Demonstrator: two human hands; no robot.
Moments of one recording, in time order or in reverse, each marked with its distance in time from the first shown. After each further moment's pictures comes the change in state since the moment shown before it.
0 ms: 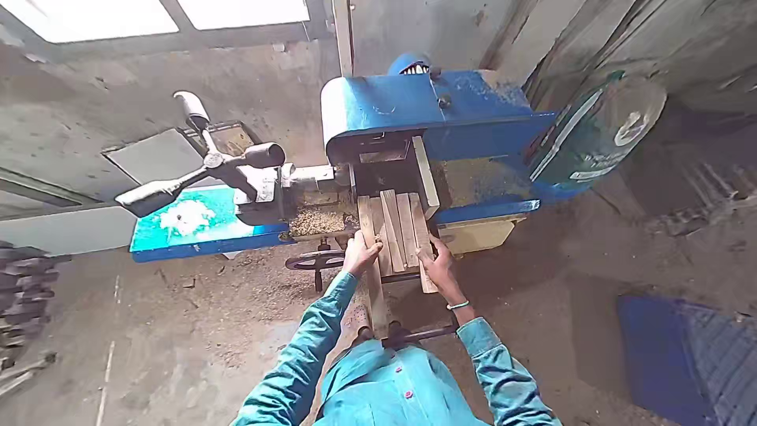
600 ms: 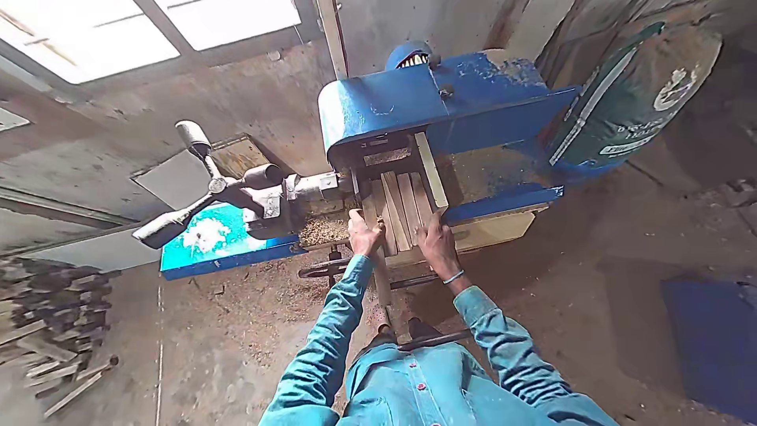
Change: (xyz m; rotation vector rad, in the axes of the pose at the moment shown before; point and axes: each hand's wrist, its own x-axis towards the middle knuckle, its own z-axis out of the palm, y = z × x) left_hand 0.048 0.031 -0.009 0.019 0.349 0.016; right_hand 0.046 -0.059 0.015 -0.365 0.078 -0.098
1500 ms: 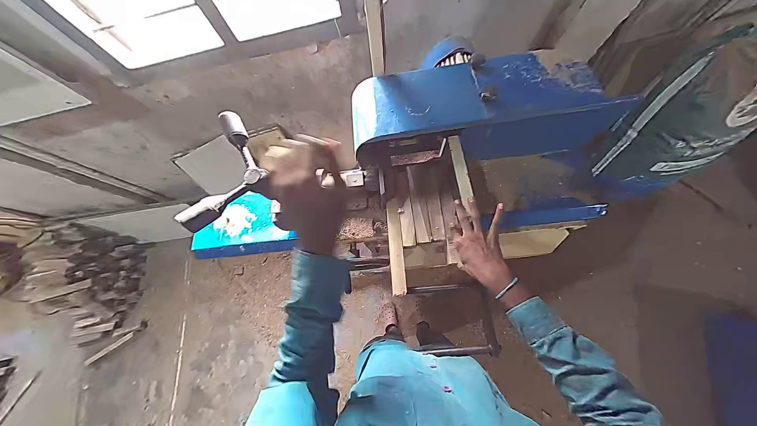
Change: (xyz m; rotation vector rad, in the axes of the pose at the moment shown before) left_hand -0.050 0.095 -0.188 0.380 0.739 0.705; right_hand 0.014 0.019 -0.037 -0.549 -0.036 -0.651
